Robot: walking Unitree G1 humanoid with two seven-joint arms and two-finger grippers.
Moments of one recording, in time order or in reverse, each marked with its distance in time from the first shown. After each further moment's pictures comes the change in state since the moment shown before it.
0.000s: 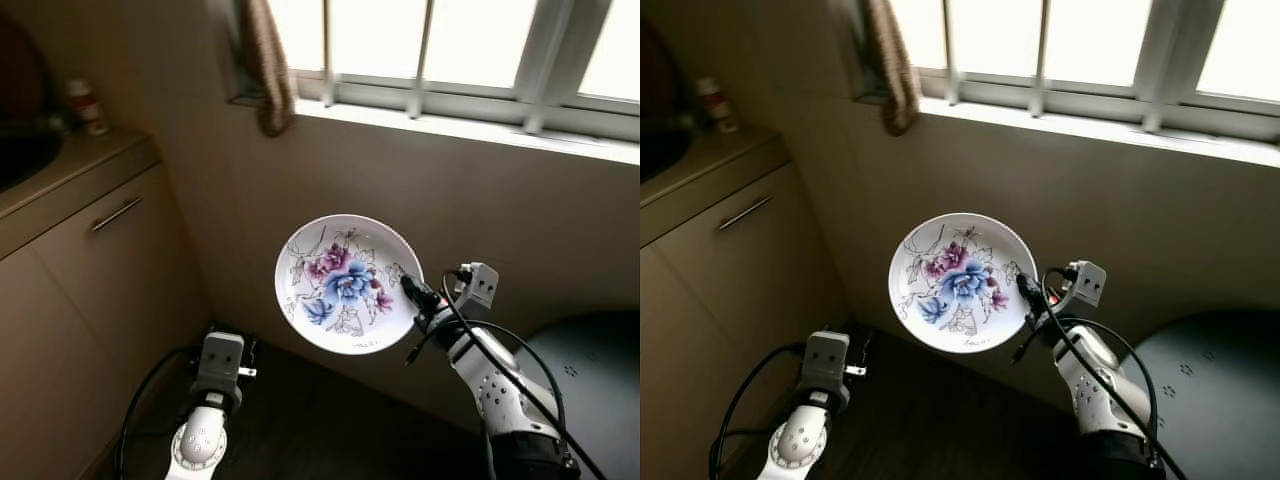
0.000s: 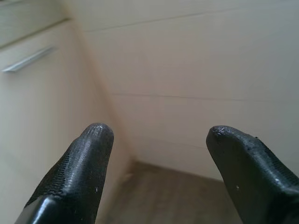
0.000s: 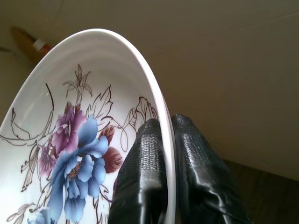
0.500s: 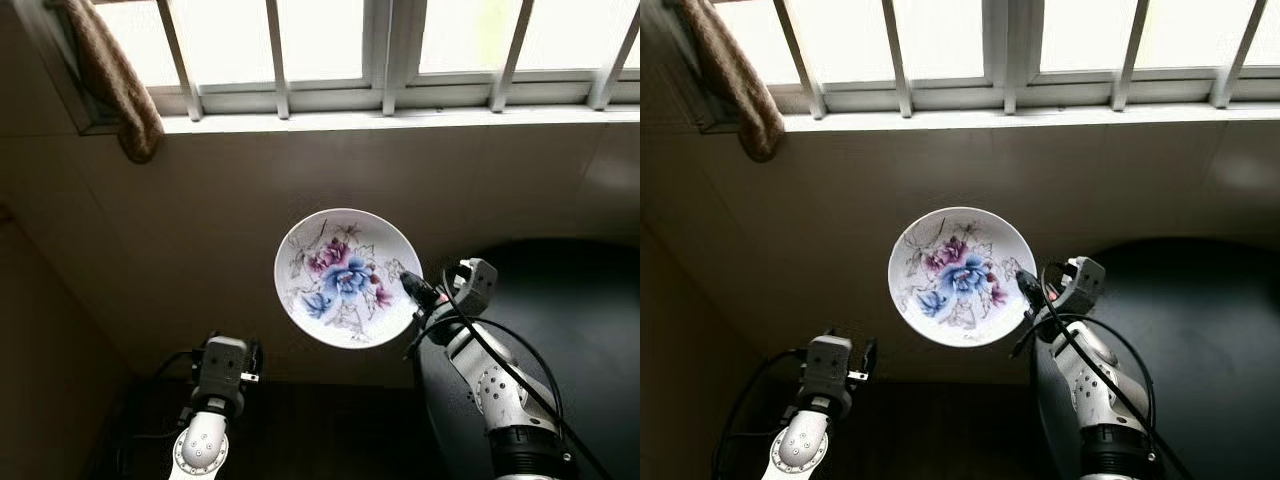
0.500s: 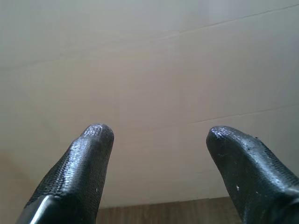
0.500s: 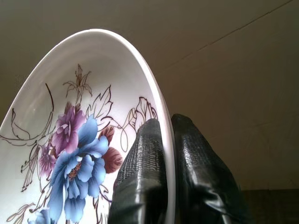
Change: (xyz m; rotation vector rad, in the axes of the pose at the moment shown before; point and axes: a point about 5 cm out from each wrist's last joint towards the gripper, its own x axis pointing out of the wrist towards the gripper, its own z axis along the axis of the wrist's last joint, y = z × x) left arm 0.000 -0.012 0.005 -0.008 -0.019 -0.049; right arm -0.006 -0.018 0.014 0.013 -0.034 -0.075
